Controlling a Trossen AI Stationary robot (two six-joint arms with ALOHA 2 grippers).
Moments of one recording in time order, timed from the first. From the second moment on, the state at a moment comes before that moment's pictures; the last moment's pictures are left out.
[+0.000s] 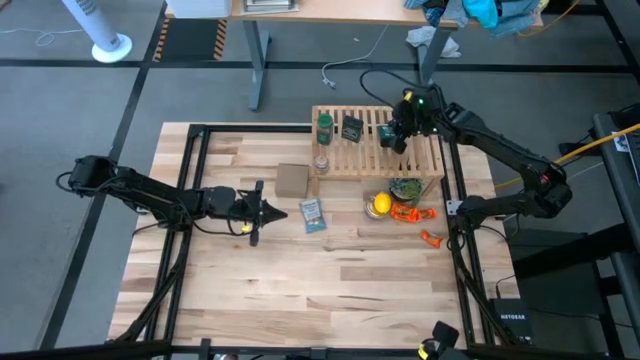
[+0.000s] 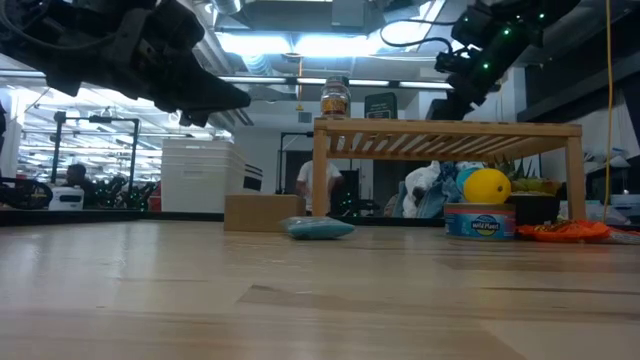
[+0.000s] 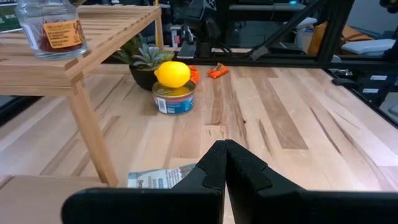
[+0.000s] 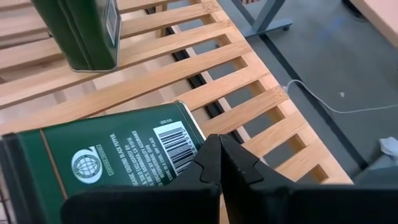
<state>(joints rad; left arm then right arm) -0.06 1.15 0.28 0.67 -0.09 -0.03 -0.84 1.26 1.02 -0.54 -0.09 -0.39</state>
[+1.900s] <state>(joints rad) -0.10 1.15 0.28 0.67 -0.09 -0.03 -0.96 1.38 1.02 -0.39 -0.30 -0.40</state>
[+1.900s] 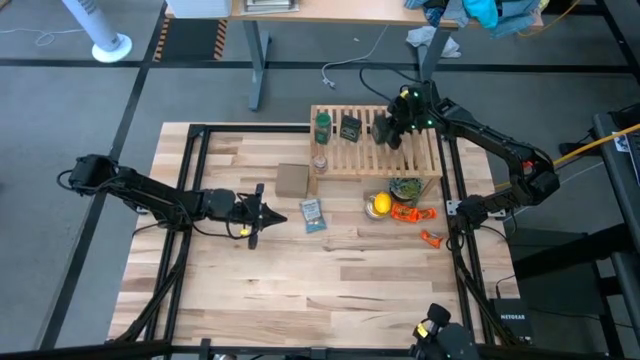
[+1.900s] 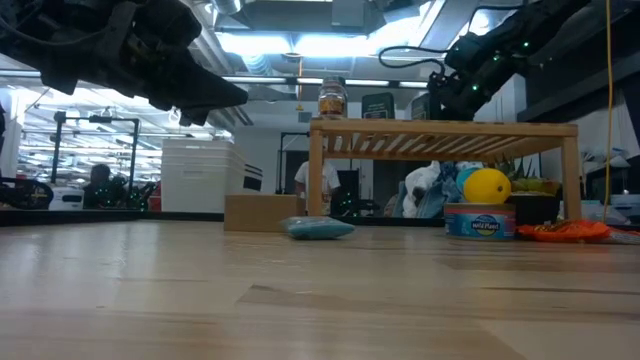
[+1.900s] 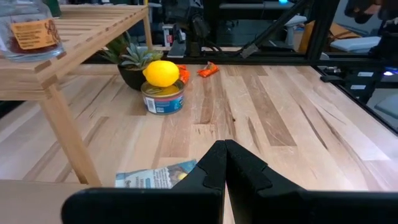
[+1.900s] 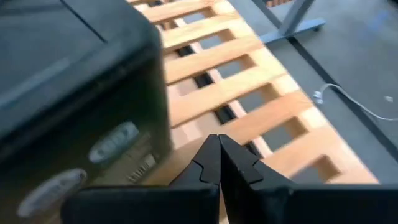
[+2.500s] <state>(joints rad) -0.11 1.15 0.28 0.67 -0.16 0.03 -1.03 1.17 1.02 -0.46 -0.34 -0.42</state>
